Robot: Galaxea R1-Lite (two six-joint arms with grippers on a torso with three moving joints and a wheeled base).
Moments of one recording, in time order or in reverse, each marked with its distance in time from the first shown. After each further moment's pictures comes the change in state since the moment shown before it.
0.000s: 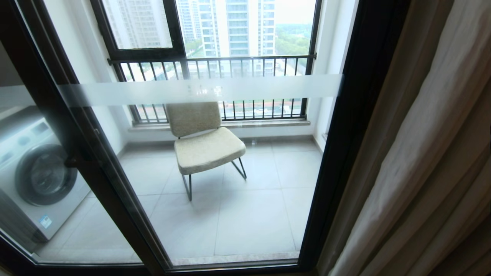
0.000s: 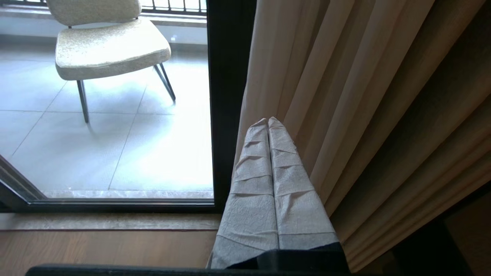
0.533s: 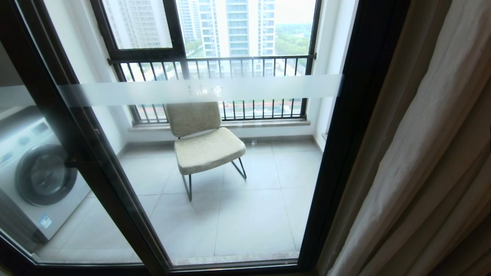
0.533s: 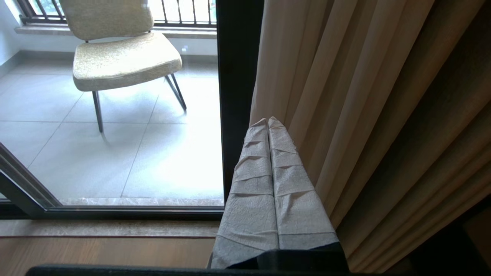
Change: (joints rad) left arm 0.000 0.000 0.000 0.000 0.000 0.000; right arm 0.020 -0.154 -0.017 0.130 0.010 0.033
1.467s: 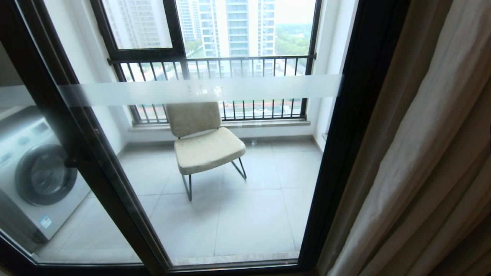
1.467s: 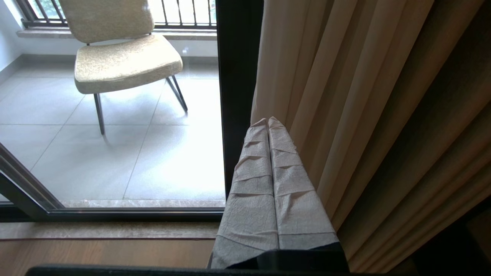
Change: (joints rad) left arm 0.000 0.000 0.000 0.000 0.000 0.000; right arm 0.000 -0.004 0.003 -0.006 -0.001 0.011
